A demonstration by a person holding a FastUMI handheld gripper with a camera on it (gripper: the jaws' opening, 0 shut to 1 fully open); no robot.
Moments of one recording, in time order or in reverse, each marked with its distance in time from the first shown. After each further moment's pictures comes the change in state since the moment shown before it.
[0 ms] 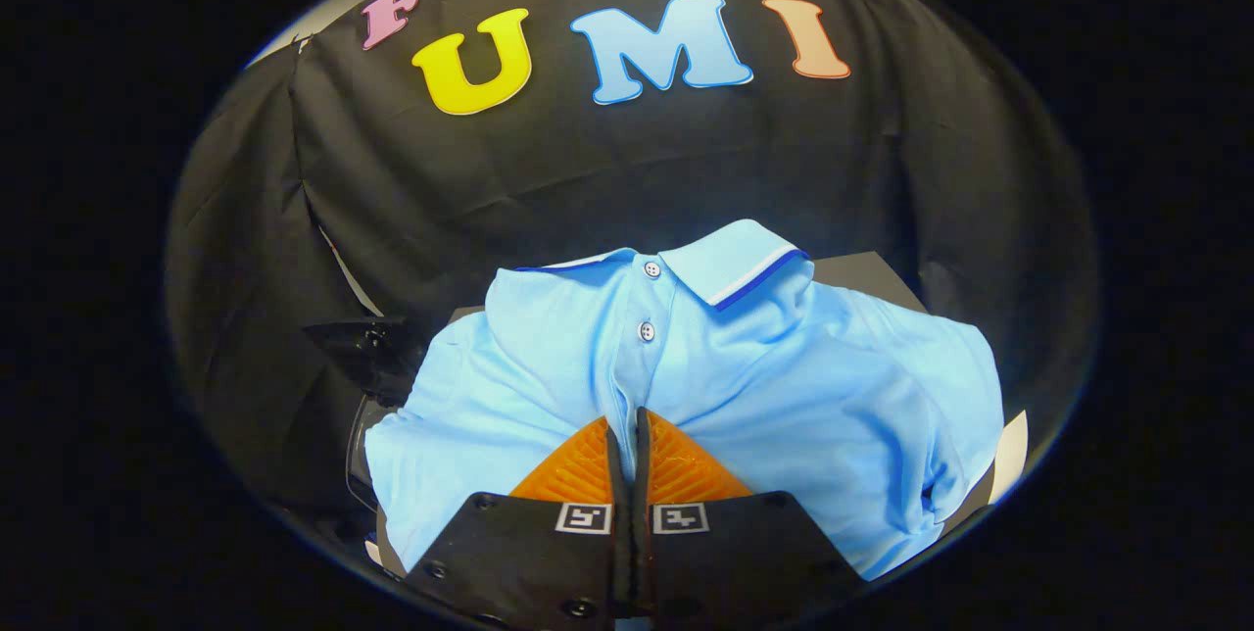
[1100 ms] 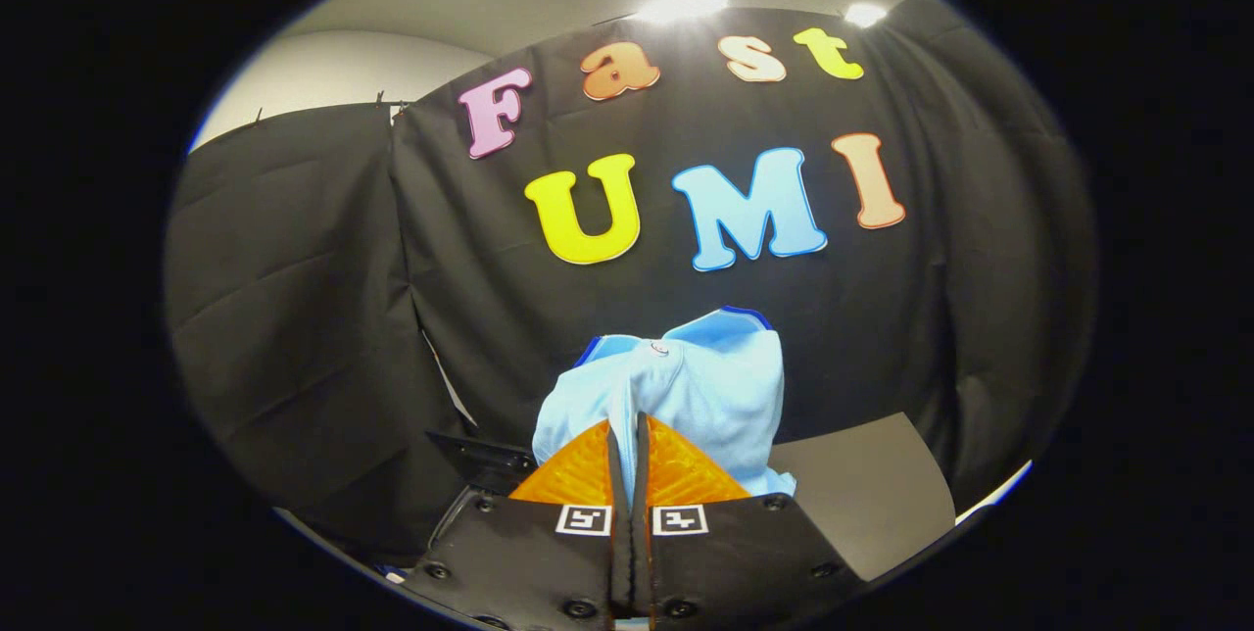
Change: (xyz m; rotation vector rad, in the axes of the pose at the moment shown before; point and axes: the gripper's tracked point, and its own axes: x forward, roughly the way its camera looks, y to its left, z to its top) arm -0.142 0.129 0.132 -0.056 -0.414 0.195
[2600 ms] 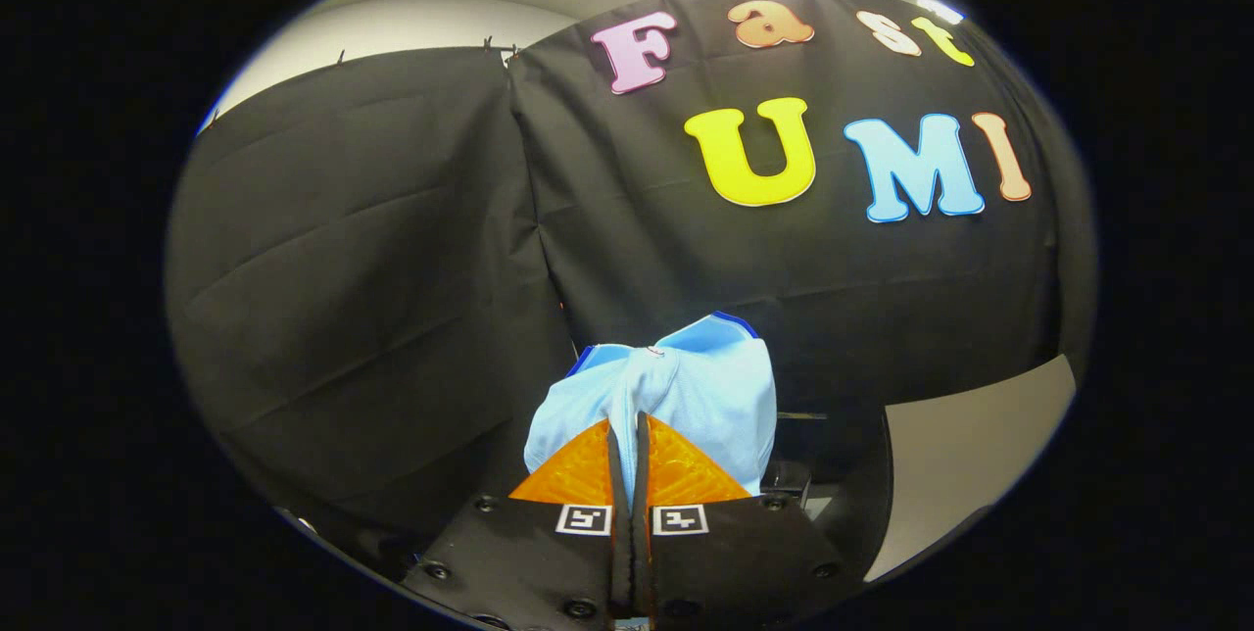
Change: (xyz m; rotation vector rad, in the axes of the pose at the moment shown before) arm 0.068 0.264 -0.119 -0.047 0.117 0.230
